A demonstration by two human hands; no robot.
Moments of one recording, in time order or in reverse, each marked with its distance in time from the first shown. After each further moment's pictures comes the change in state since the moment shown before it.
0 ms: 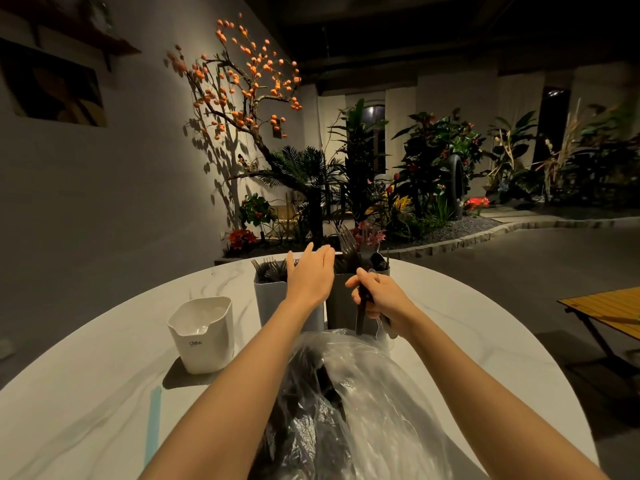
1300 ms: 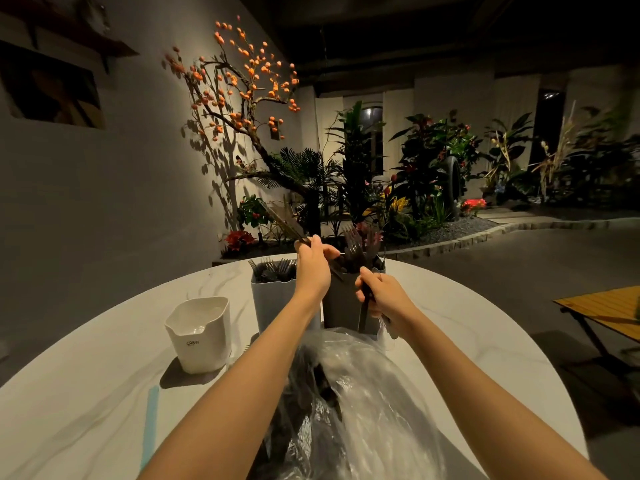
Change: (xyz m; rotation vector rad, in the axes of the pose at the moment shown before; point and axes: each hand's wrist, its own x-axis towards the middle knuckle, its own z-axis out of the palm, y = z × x) left_hand -0.009 0.033 -0.005 -0.840 0.215 -0.282; right_hand -0.007 -0.008 -0.001 0.016 0.115 0.070
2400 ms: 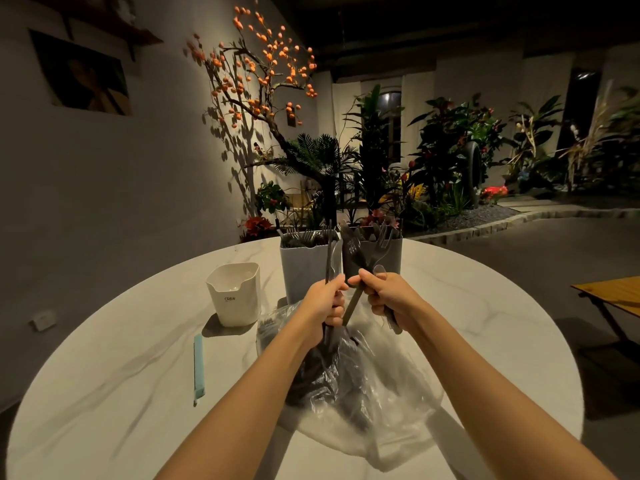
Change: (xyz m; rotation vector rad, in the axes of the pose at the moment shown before) left_hand -0.098 -0.023 -0.061 -0.195 -0.319 -0.480; right_hand -0.054 0.021 0.032 0.058 -0.075 0.079
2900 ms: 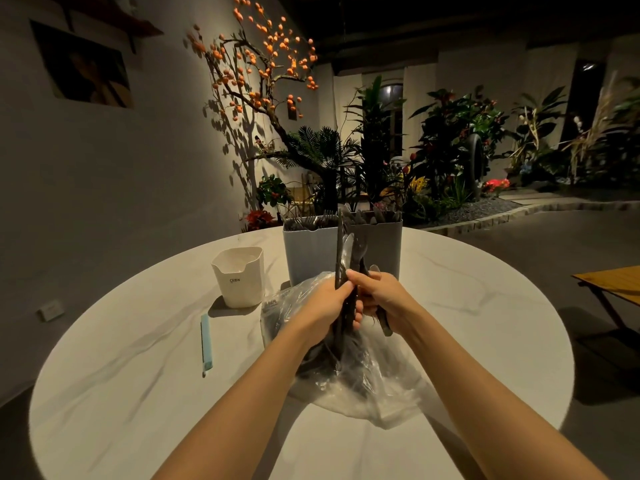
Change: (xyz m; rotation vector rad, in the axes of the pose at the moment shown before) left_hand -0.034 -0.023 0.005 0.113 -0.126 0.043; right_hand -0.031 0.024 0.018 0.114 -0.067 -0.004
